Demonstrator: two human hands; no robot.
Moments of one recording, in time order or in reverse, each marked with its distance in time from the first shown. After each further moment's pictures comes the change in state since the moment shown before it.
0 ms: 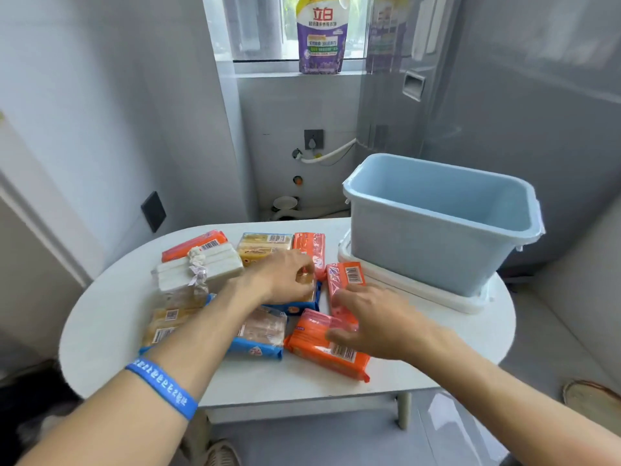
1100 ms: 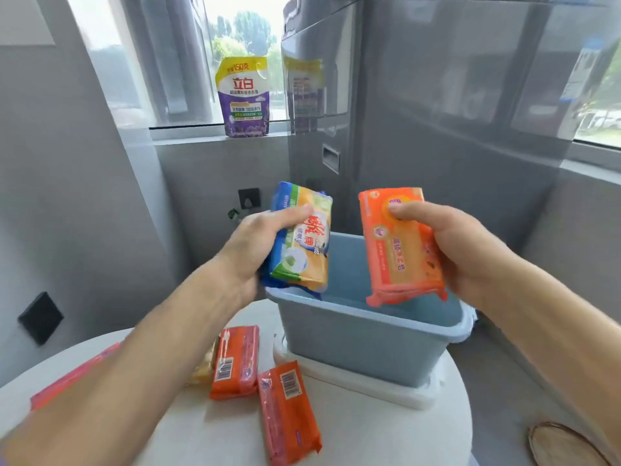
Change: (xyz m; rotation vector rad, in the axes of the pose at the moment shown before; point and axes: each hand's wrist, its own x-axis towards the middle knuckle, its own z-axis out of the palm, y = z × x) left_hand 0.098 0.113 -0.140 -1.484 0.010 -0.063; right_hand -0.004 0.133 -0.184 1.481 0.532 0.403
